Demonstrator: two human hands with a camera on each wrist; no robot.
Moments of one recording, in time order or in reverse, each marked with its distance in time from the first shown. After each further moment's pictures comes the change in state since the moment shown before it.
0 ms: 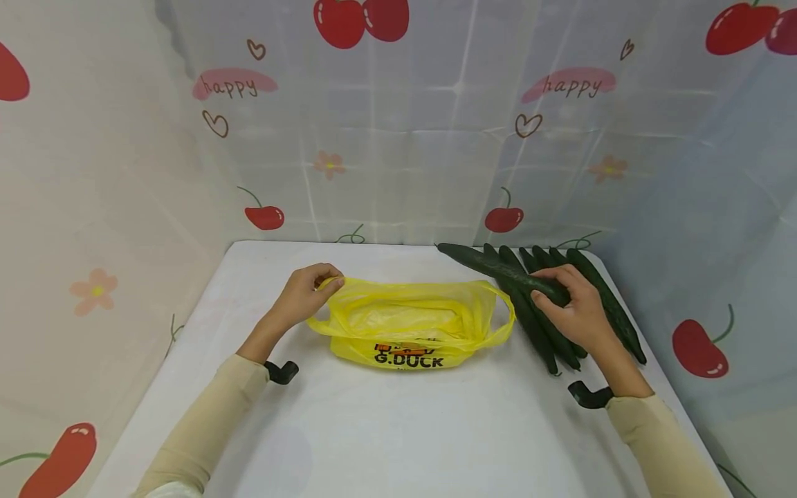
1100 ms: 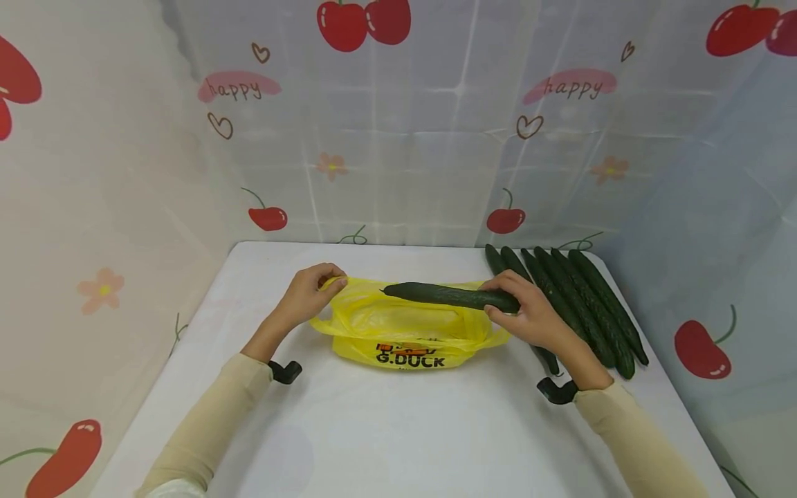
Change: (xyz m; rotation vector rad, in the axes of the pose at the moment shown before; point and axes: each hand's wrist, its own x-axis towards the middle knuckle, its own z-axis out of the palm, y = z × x) left_hand 0.000 0.001 0.002 0.010 0.007 0.001; right_hand 0.015 -0.035 0.046 0.111 -0.303 -0.148
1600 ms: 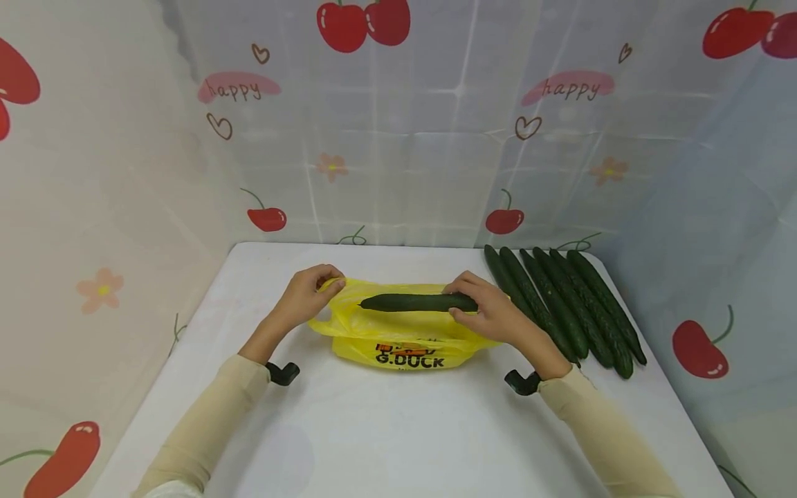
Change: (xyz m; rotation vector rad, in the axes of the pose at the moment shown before) left_hand -0.003 0.000 -0.001 0.015 -0.003 0.005; right_hand 0.033 -0.024 0.038 -0.058 -0.189 -0.031
